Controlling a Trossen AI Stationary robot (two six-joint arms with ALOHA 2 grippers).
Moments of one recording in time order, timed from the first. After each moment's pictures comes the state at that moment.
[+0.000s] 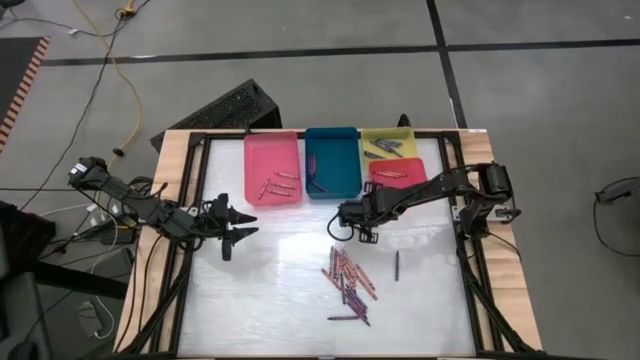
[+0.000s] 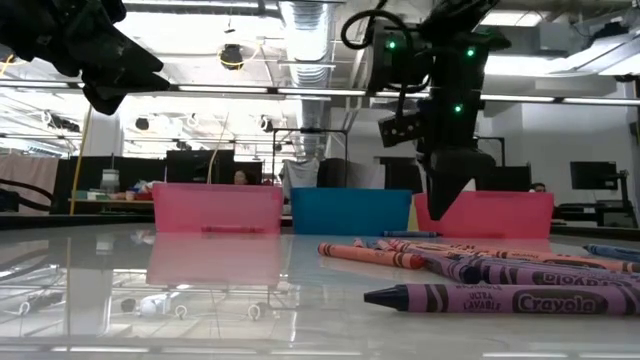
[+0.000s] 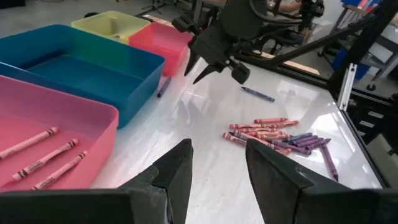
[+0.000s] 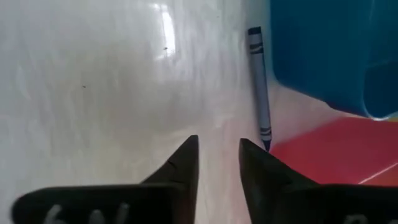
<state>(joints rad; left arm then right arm) -0.47 0.54 0.28 0.04 -0.62 -0.40 0.02 1.71 1.12 -0.83 0.39 0.12</state>
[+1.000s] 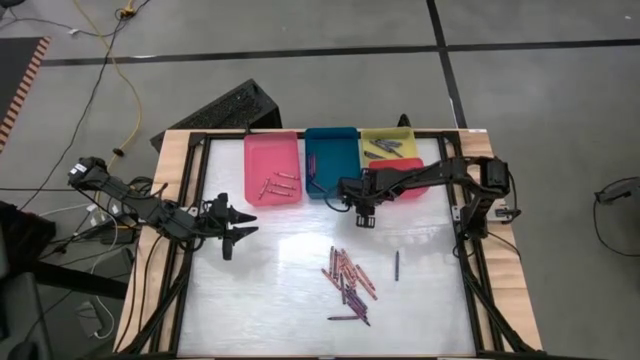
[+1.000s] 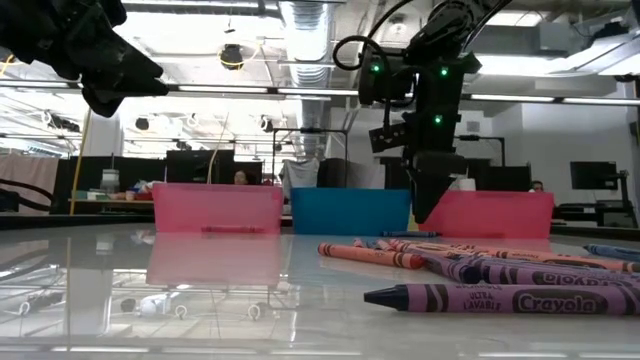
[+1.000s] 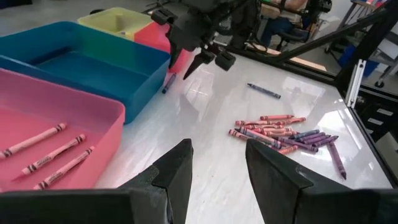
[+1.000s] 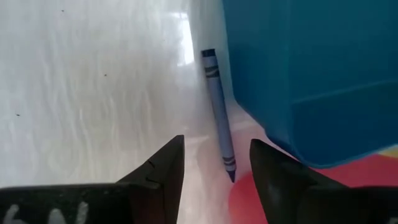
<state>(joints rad) -0.47 0.54 0.28 0.01 -0.63 -0.40 -0.16 1.71 1.12 -0.72 0.24 -0.07</state>
